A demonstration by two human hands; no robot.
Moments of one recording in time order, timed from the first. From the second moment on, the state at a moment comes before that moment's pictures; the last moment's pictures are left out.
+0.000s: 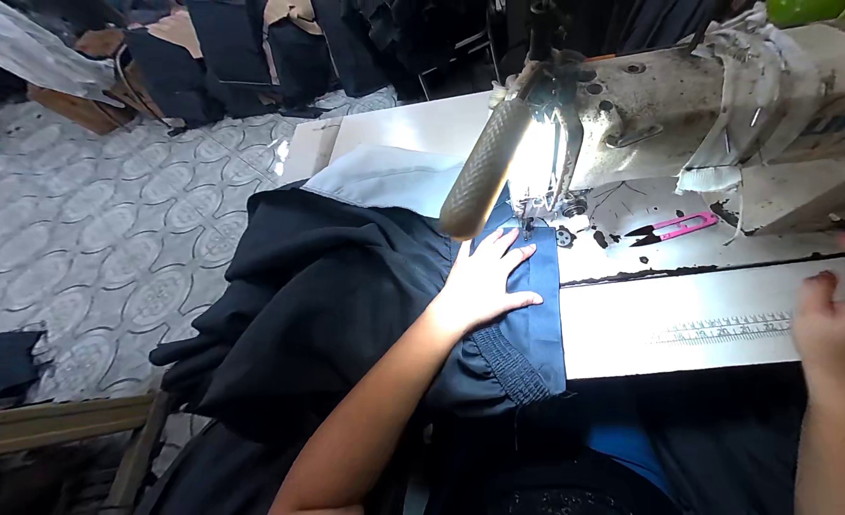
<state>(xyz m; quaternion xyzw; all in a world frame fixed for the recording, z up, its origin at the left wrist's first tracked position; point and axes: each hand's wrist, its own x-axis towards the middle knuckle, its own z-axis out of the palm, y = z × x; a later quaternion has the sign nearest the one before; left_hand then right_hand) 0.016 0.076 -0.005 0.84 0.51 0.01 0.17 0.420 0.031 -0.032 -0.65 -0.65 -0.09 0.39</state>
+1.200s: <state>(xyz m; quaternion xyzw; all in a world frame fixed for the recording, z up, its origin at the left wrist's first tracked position) 0.014 -0.023 0.062 0.93 0.32 0.11 0.16 0.228 0.006 -0.037 -0.22 -0.90 -0.02 0.38</state>
